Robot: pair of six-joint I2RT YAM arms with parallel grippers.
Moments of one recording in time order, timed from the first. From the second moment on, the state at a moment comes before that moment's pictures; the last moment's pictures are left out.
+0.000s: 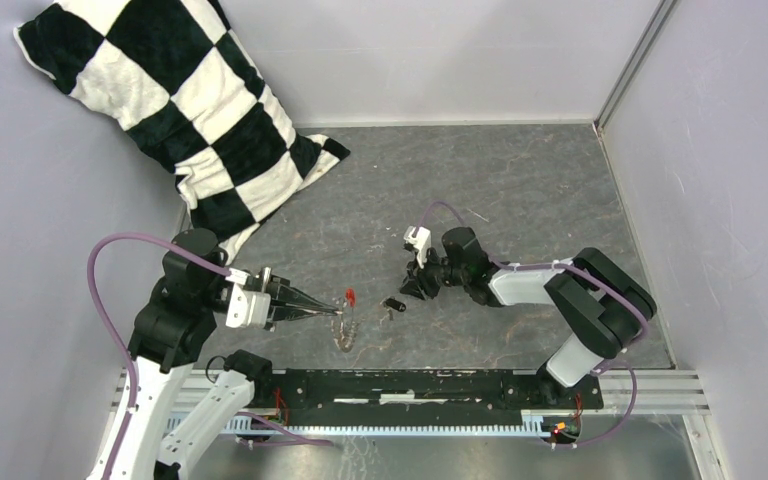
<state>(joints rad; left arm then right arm) -0.35 0.61 1.02 -0.74 1.36 0.68 0.70 1.60 0.58 0.46 -0.54 -0.08</state>
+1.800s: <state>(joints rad) -0.35 0.57 1.01 -0.74 1.33 0.68 0.68 1.79 0.86 0.01 -0.90 -0.68</state>
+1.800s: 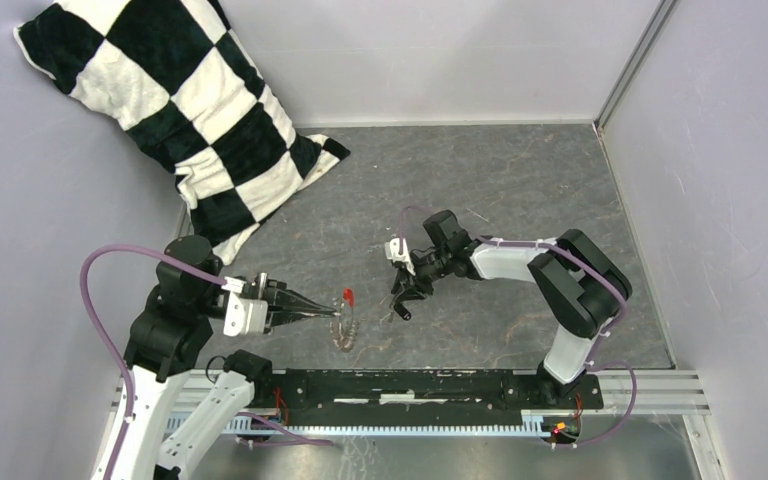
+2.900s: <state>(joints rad) -0.35 0.57 1.01 -0.74 1.33 0.68 0.63 1.77 0.79 0.00 -0.93 -0.65</state>
